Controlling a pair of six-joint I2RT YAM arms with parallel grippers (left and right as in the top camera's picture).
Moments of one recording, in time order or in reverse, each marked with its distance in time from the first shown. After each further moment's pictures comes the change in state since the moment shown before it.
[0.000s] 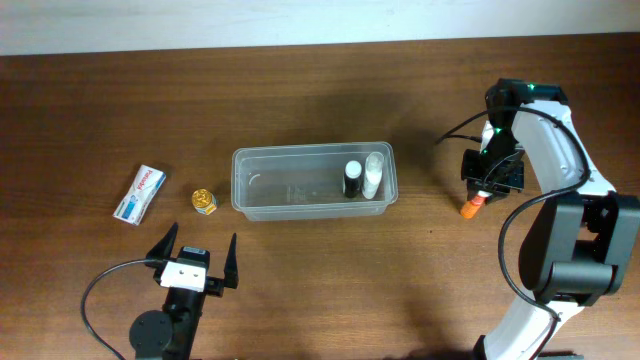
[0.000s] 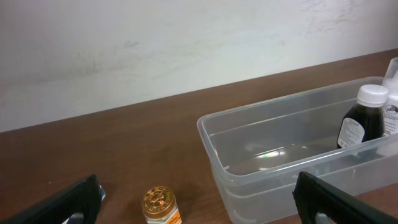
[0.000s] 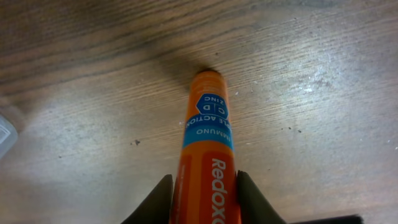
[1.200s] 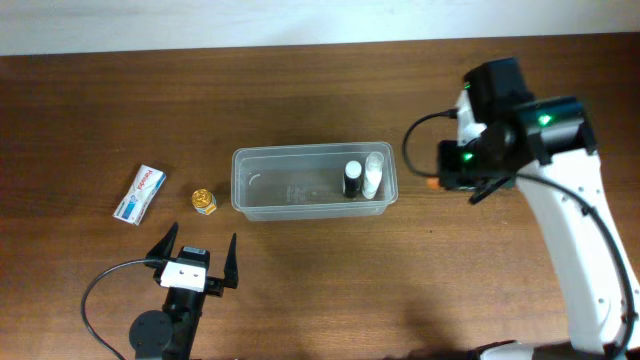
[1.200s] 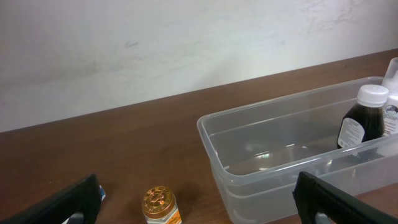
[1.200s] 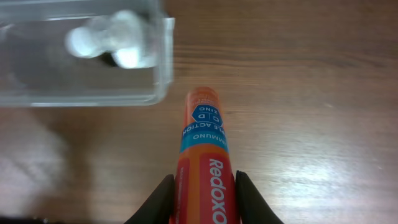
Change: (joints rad) left arm 0.000 0.000 0.000 0.000 0.000 0.000; right arm 0.335 -0.444 0.101 -0.082 -0.010 0.056
